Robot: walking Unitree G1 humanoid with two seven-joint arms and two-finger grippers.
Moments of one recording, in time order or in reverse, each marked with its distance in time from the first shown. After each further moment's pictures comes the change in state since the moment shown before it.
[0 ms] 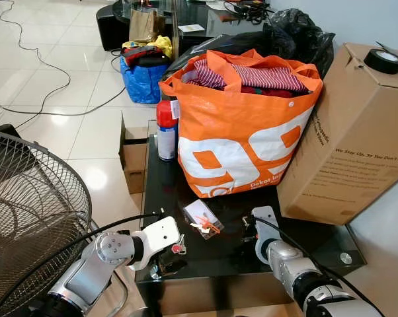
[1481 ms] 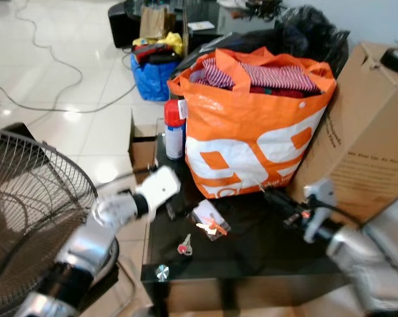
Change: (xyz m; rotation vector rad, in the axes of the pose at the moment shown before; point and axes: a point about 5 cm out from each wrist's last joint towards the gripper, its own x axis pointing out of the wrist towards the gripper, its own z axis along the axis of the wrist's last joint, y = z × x) left arm -0.023 0.059 0.063 0.090 -0.348 0.244; right arm -0.117 -0.050 0.077 -0.139 -0.586 0.491
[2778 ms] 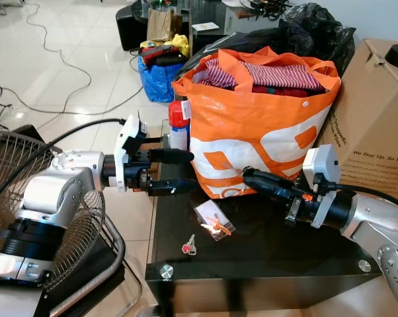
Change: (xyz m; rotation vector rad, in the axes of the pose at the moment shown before) left arm -0.037 0.045 0.058 -0.383 -0.274 -0.470; right arm 0.002 0.050 0.082 -0.154 -0.011 0.316
